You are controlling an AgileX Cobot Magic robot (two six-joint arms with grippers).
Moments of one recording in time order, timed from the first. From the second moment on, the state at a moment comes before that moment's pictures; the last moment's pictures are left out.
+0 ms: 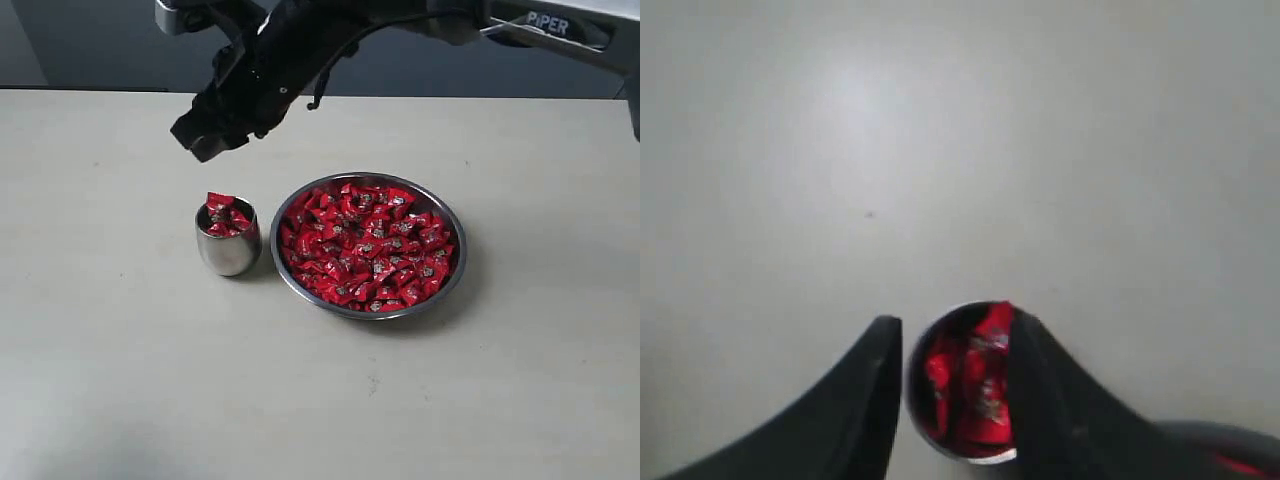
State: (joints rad) left arm 0.17 0.00 0.00 0.03 0.34 0.03; right arm 0.78 2.11 -1.86 0.53 0.89 -0.57
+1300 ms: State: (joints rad) left arm 0.17 0.00 0.00 0.03 0.34 0.03; right arm 0.44 2.12 -1.56 0.19 0.96 -0.14
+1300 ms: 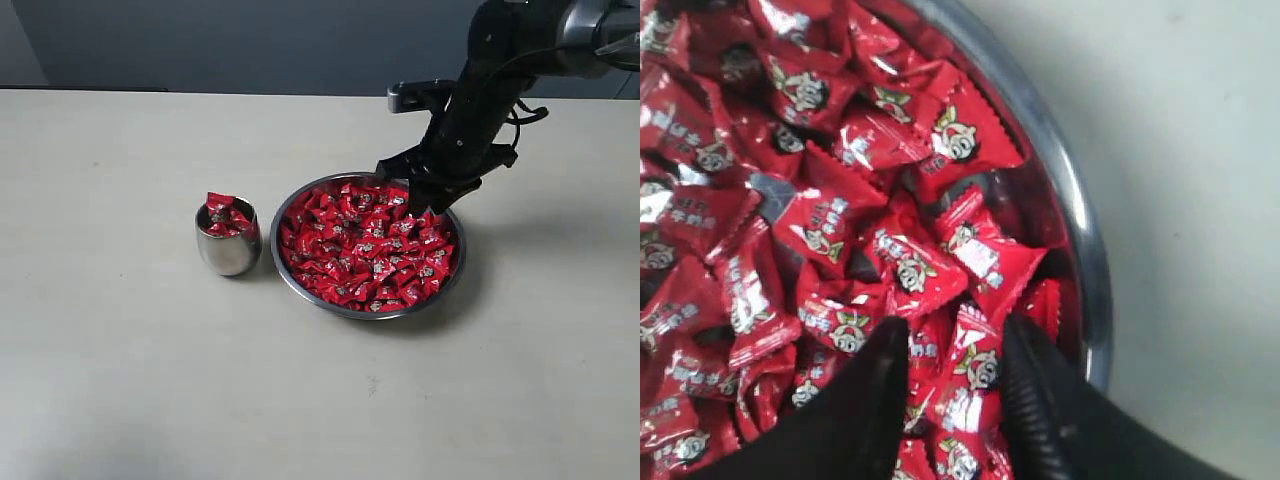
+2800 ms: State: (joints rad) left arm 0.17 0.00 0.00 0.03 0.34 0.03; right arm 0.49 2.20 -1.56 0.10 1.07 -0.07
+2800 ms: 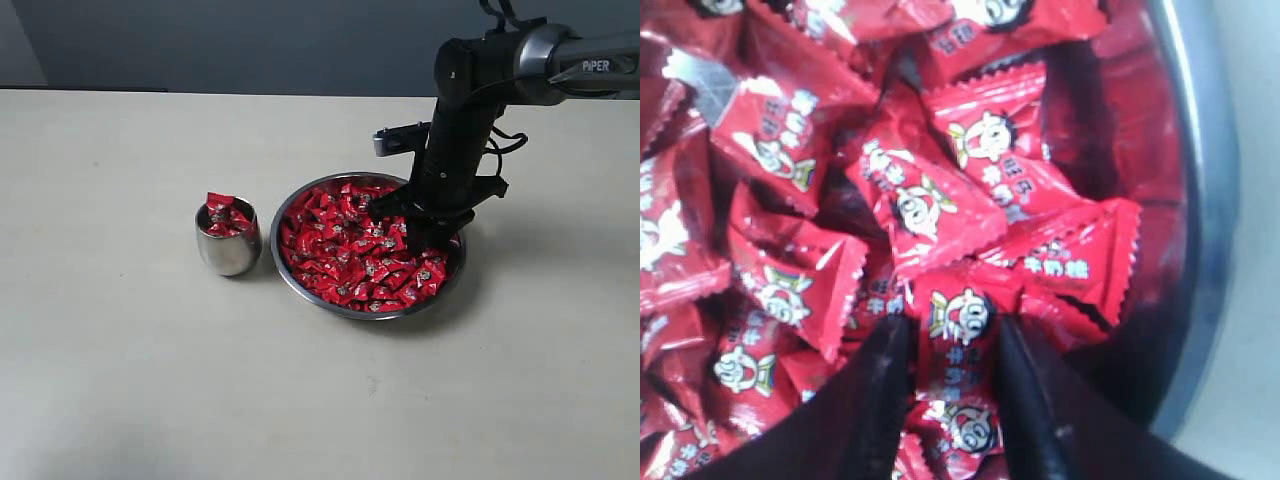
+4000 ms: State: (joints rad) left arm 0.17 0.00 0.00 0.03 0.34 0.03; right arm 0.49 2.11 -1.63 0.10 1.11 -0.07
